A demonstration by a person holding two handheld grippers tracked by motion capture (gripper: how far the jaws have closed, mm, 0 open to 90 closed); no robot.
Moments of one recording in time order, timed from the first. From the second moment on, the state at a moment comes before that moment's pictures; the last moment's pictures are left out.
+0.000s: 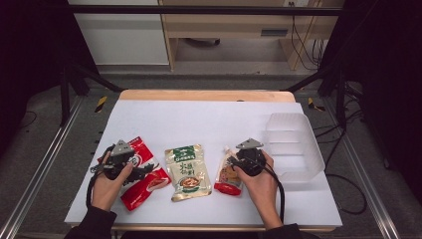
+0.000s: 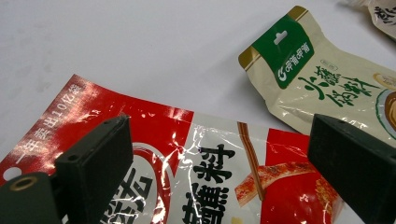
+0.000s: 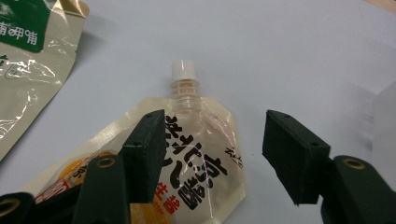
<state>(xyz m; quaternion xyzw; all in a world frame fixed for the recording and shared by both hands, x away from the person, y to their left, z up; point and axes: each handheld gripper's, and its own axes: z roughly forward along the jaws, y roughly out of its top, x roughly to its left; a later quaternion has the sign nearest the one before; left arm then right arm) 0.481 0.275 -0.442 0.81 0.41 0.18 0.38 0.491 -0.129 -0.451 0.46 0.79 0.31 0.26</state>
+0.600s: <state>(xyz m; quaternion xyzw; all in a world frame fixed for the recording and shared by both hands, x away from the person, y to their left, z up) 0.480 0.269 -0.443 0.82 0.39 0.19 0.37 0.496 -0.132 -0.459 0.48 0.79 0.29 0.24</state>
